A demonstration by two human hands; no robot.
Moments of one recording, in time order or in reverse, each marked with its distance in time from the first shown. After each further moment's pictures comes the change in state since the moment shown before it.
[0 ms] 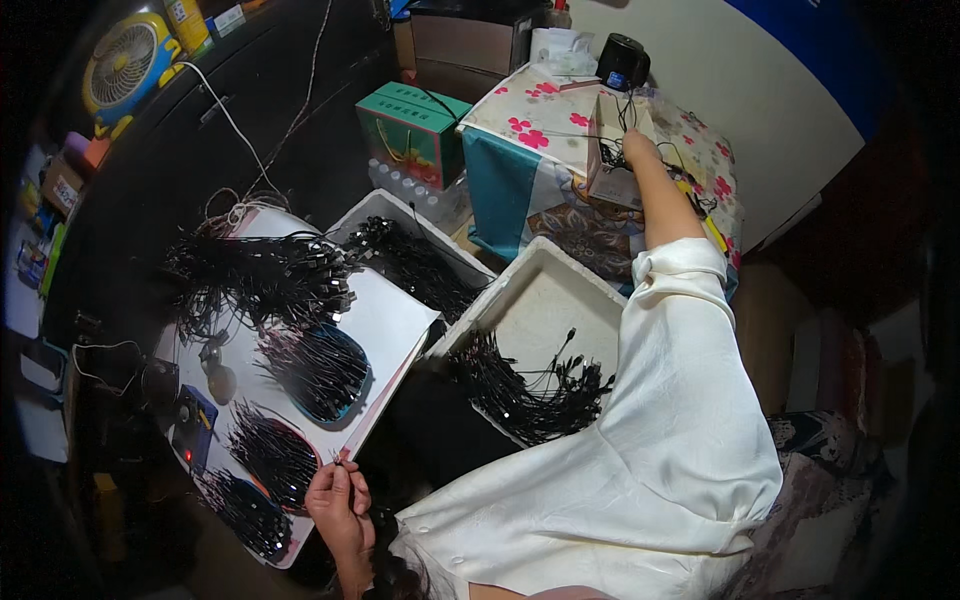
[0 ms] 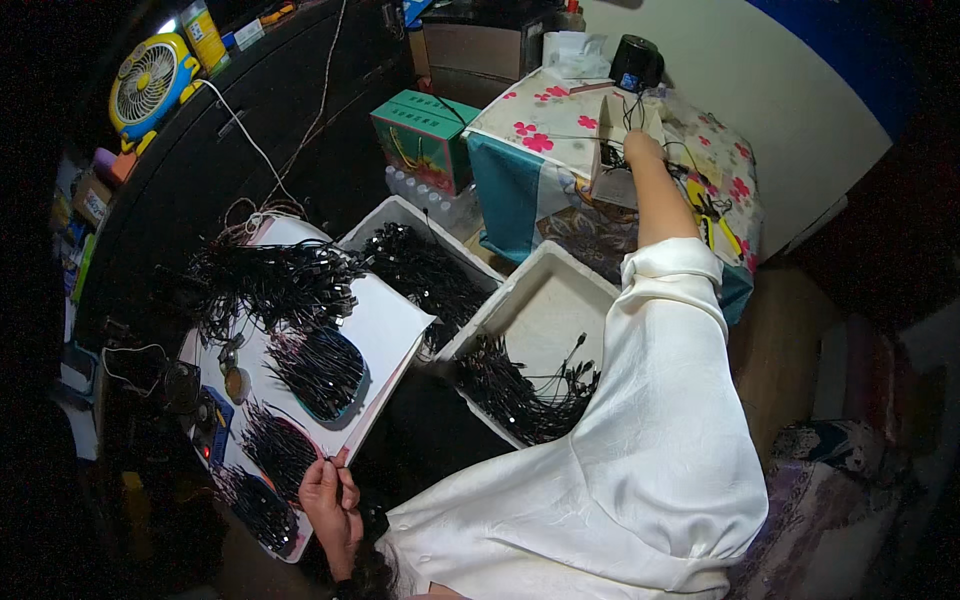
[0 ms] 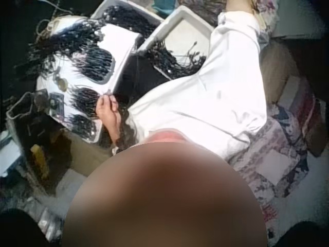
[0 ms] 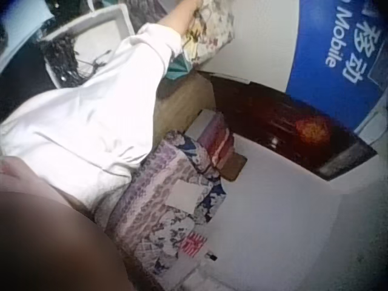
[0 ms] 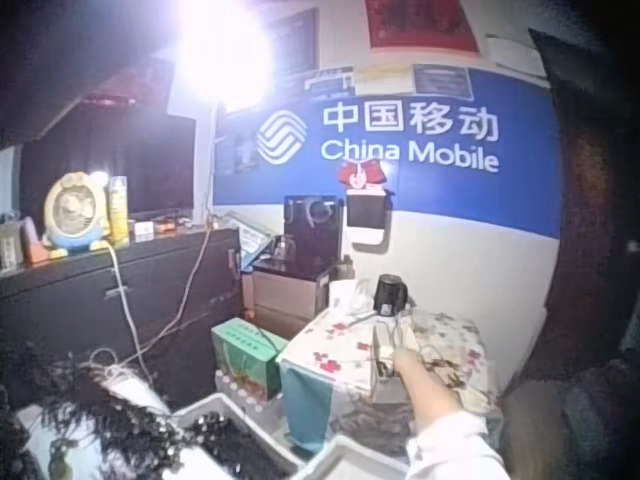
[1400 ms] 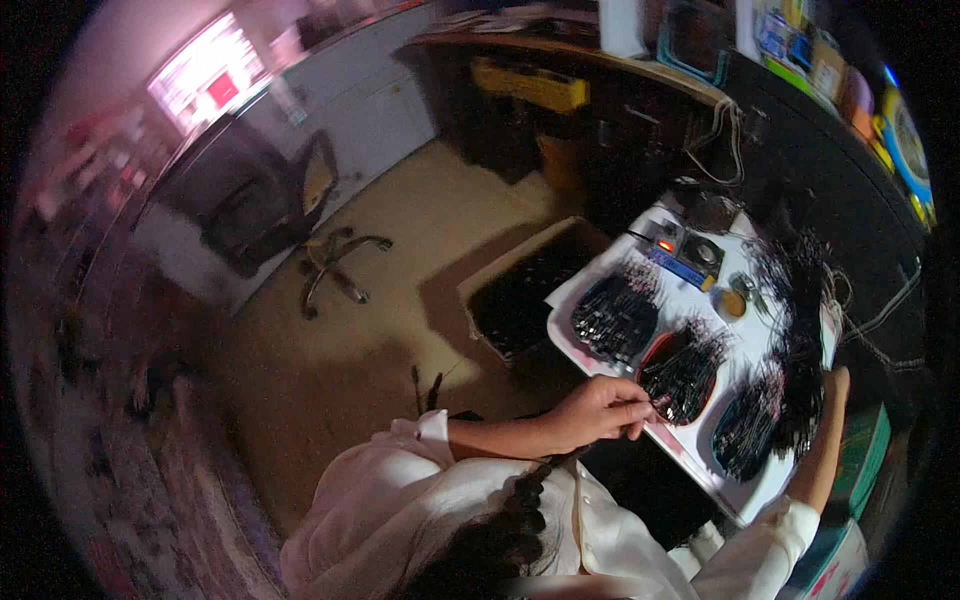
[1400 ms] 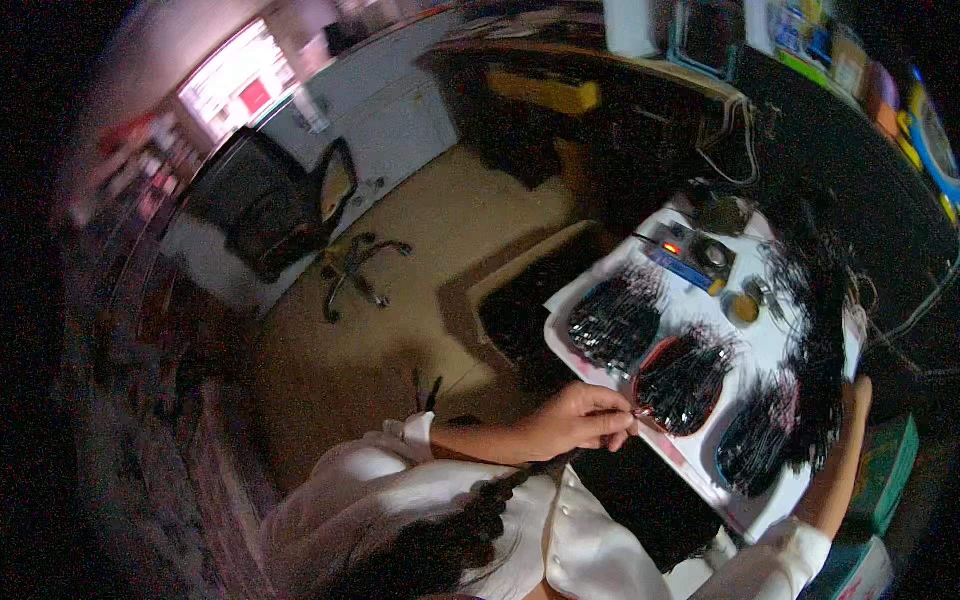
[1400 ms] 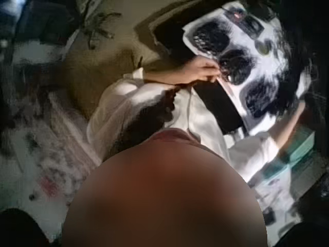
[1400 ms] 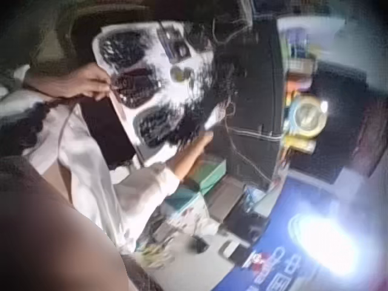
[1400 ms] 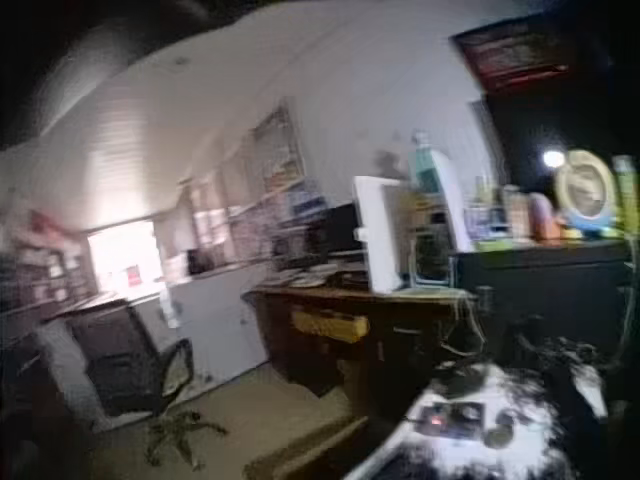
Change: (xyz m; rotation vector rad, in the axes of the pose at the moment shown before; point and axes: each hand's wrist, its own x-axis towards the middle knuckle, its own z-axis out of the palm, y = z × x) left_hand -0.069 0.011 -0.072 -0.126 0.169 0.248; right_hand -0.153 -0.564 0.131 0.253 -0.038 -1.293
